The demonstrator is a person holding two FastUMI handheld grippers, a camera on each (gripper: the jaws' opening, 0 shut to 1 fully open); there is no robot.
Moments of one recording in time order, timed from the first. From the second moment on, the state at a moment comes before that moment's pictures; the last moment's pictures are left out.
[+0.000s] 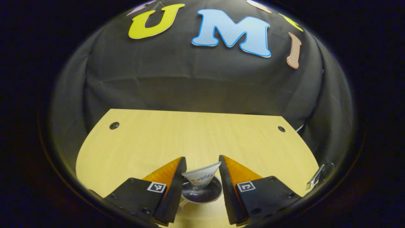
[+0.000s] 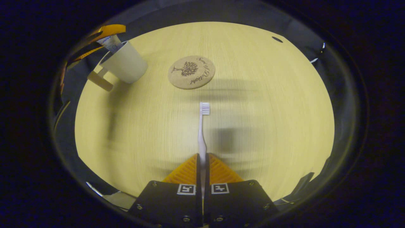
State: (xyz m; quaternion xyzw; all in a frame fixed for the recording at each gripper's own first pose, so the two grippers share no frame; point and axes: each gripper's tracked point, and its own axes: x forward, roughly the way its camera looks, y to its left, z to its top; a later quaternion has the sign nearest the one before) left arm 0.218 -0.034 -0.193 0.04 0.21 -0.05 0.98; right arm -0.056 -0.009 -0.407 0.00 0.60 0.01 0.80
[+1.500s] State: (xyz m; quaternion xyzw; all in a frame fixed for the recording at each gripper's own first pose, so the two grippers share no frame) left arm 0.113 0.105 -0.092 0.04 0.11 0.01 0.99; right arm 0.107 0.093 -0.199 0.10 0.37 0.03 0.92
